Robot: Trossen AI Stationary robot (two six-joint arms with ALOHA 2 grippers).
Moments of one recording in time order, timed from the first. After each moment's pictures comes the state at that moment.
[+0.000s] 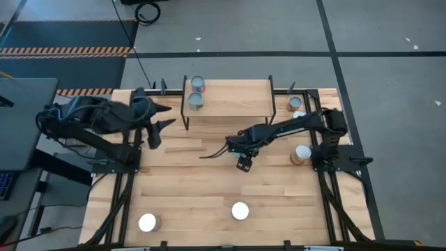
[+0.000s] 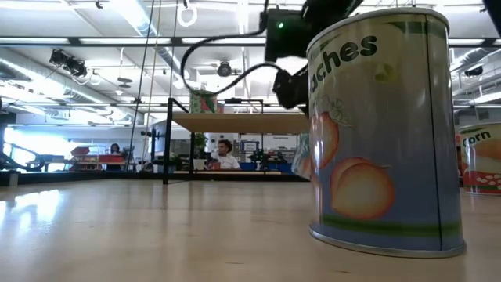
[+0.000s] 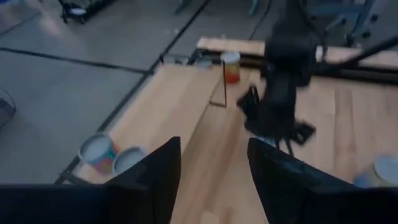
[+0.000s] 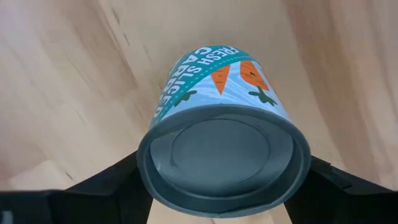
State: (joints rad) left arm -0.22 1.13 1.65 -1.07 -0.61 -0.21; right arm 0.01 1.88 1.34 -0.92 0.04 0.46
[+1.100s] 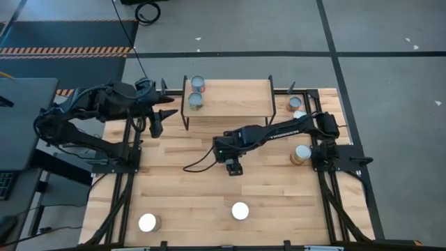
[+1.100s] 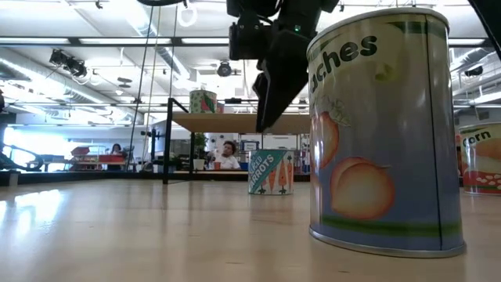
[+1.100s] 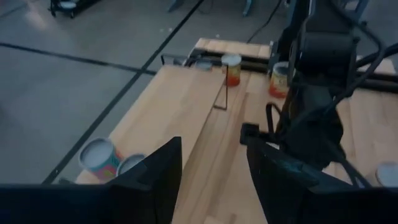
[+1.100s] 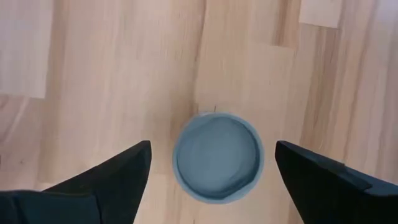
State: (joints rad) left arm 0.00 1.12 1.65 -1.03 -0.38 -0.11; right arm 0.06 1.98 1.61 -0.86 0.05 -0.07
